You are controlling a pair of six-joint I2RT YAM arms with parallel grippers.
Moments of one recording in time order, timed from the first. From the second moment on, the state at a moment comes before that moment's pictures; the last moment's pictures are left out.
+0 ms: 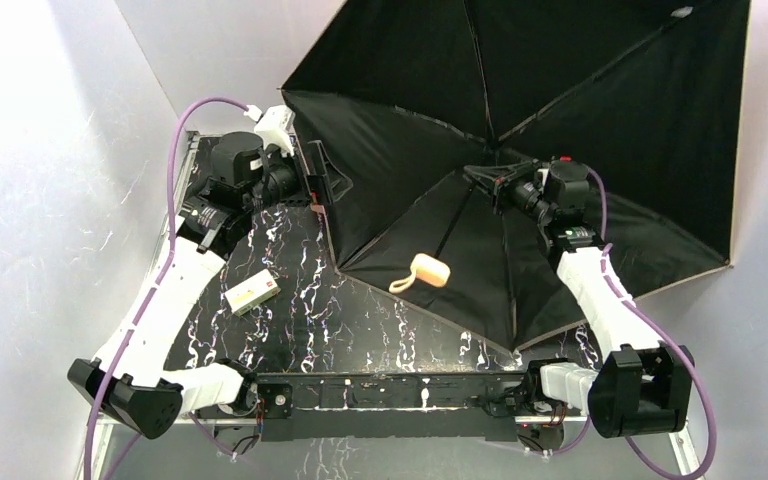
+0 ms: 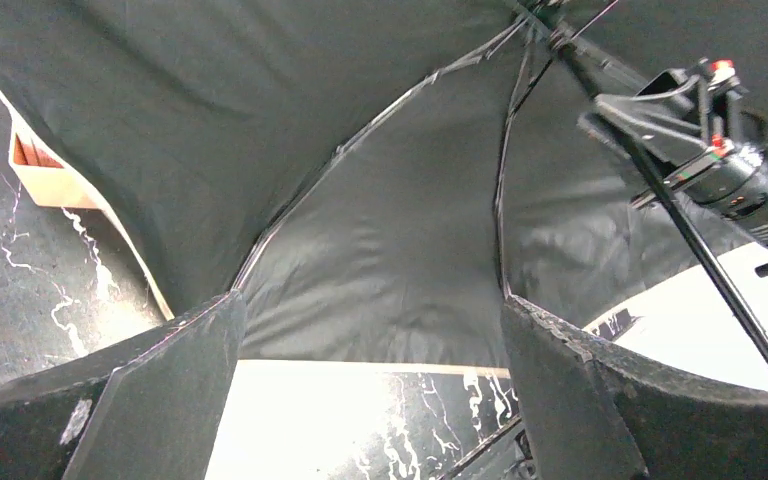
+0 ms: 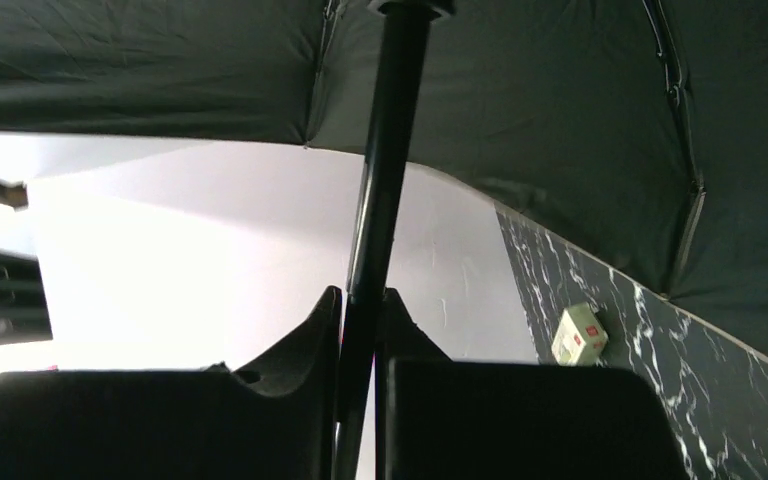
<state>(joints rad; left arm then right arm) -0.44 1.20 1.40 -0.59 0.22 -0.44 0.13 1.17 0.86 0.04 -0.48 1.60</state>
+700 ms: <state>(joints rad) -0.54 1.19 1.55 -0.56 0.35 -0.49 0.19 1.16 1.22 0.15 -0.38 1.08</state>
